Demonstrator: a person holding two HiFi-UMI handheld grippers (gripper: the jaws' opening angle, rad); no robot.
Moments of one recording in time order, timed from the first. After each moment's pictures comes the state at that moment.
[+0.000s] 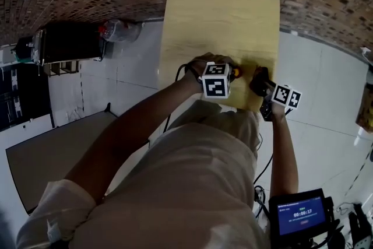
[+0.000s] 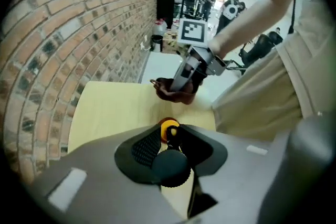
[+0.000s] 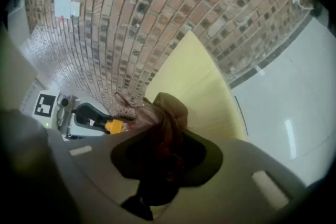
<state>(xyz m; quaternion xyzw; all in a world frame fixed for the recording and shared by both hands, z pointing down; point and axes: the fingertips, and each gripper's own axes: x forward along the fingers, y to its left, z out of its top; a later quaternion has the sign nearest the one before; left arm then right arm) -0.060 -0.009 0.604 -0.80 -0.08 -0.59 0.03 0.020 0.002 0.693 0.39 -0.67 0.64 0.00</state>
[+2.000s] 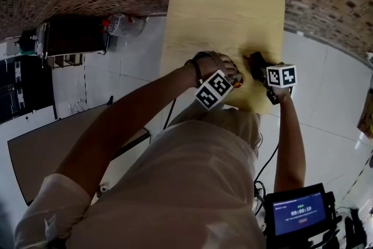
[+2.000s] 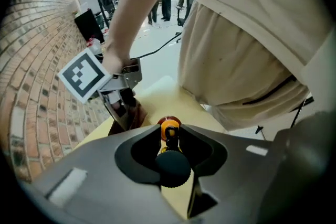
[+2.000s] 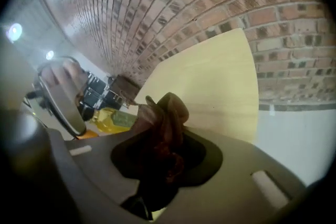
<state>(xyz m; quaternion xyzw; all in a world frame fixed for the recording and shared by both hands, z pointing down) -0.069 0.045 0.610 -0.70 -0.36 -0.54 0.28 -0.004 -0.055 0.711 0.30 -0.78 0.51 0.19</state>
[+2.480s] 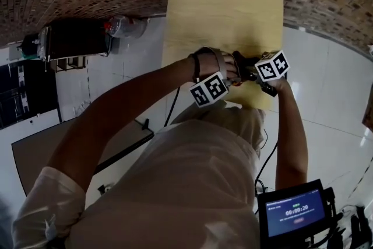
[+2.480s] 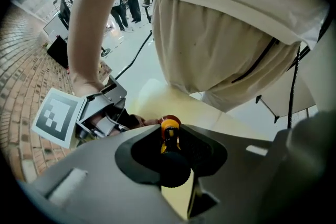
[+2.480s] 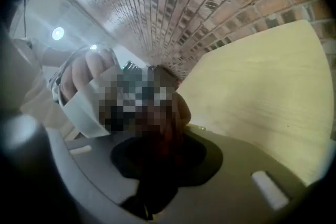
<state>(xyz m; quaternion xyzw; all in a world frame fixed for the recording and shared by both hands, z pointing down) -0.079 0.061 0.615 -0.63 -0.44 -0.49 0.40 -0.081 -0.030 0.658 0.08 -0.86 0.47 0.17</state>
